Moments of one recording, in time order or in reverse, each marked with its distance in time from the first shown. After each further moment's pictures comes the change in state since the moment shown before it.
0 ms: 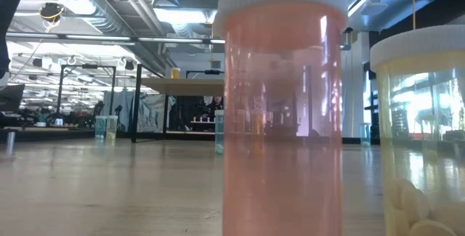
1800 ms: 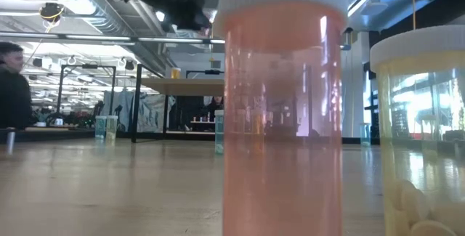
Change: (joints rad) left arm 0.268 -0.472 -0.710 0.642 -0.440 -0.131; right arm -0.001 -0.068 0.000 0.126 0.018 0.002
